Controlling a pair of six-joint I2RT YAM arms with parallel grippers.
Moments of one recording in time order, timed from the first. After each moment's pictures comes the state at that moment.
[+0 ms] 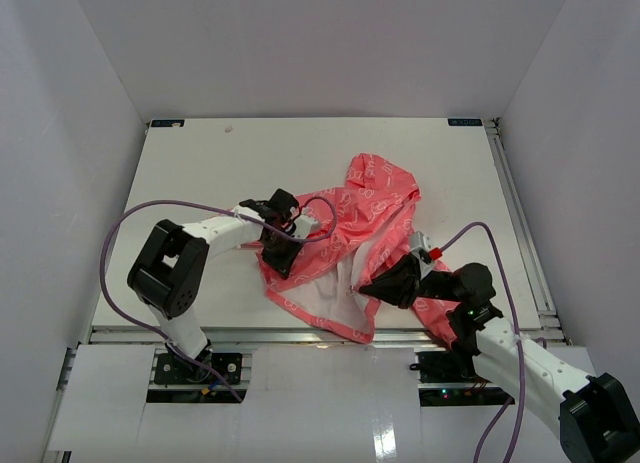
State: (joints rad) left arm -0.57 1.73 1.06 -0.68 0.26 0.14; right arm 0.55 0.69 0.12 0.83 -0.95 0.42
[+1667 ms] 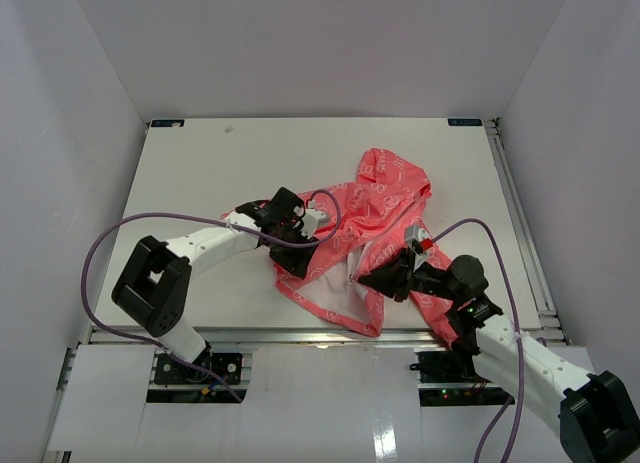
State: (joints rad) left arm -0.64 1.59 1.05 -0.65 0.30 0.05; right arm 0.55 0.71 0.15 0.64 -0.80 0.35
